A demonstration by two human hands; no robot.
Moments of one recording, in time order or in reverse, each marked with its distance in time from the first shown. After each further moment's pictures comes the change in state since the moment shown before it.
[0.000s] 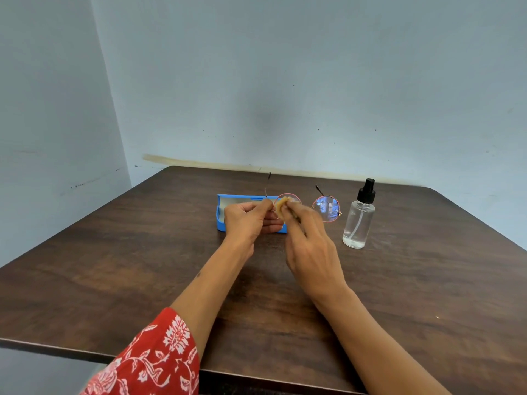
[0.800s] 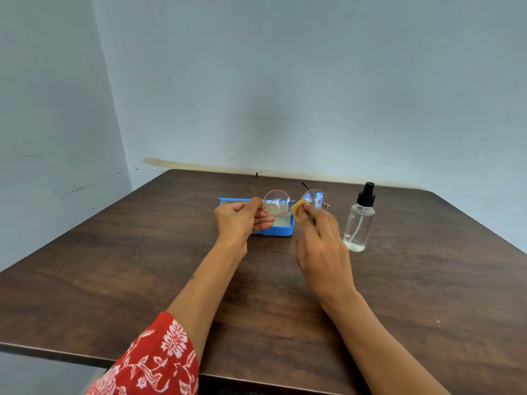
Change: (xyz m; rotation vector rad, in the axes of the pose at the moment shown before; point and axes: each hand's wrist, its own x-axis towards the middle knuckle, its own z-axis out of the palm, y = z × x) left_hand 0.004 0.007 -0.008 -0.057 0.078 0.010; right_hand -0.003 0.012 -0.003 -0.058 0.049 0.095
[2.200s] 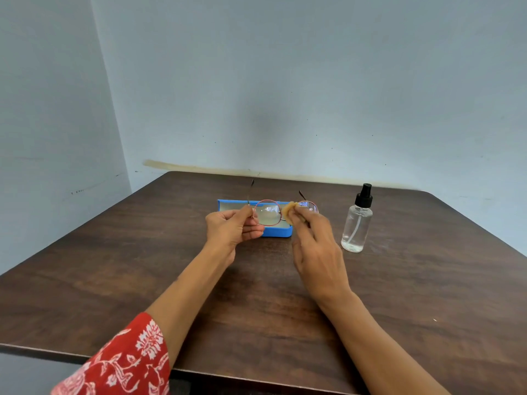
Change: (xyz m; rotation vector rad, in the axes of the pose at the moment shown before) left_hand -0.003 0.001 -0.019 0.028 -0.040 -0.036; right_hand -0.001 -0.002 0.001 0.111 -0.010 -0.015
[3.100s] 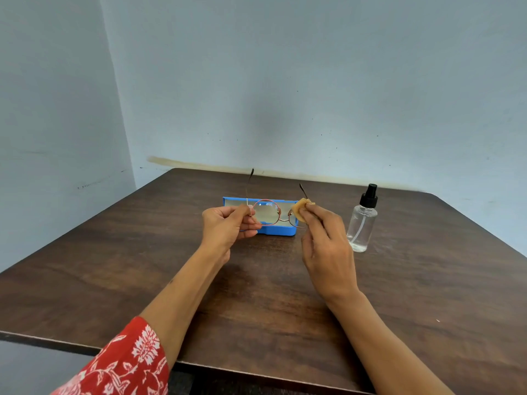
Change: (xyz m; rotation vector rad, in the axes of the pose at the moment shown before) left_hand -0.002 0.005 -0.015 0.076 -0.001 0.044; right_hand 0.002 0.001 -0.007 0.042 0.045 0.029
